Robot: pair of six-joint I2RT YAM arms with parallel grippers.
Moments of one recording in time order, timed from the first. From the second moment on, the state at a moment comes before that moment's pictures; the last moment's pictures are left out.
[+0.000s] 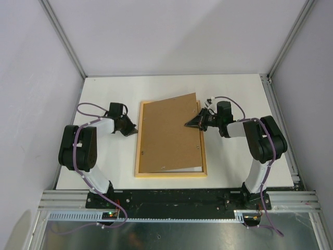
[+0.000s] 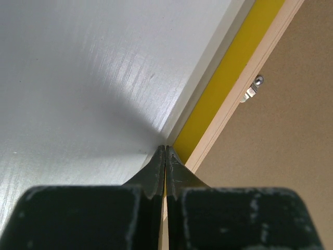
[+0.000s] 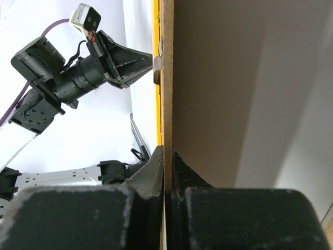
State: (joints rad) left arm -0.11 1.70 0.88 -0.21 0.19 -0.80; right arm 0.28 1.86 0.84 0.55 -0.85 1.02
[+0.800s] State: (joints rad) left arm -0.11 1.71 0.89 -0.21 0.22 -0.79; right arm 0.25 1.82 1.02 0.00 -0.59 0.68
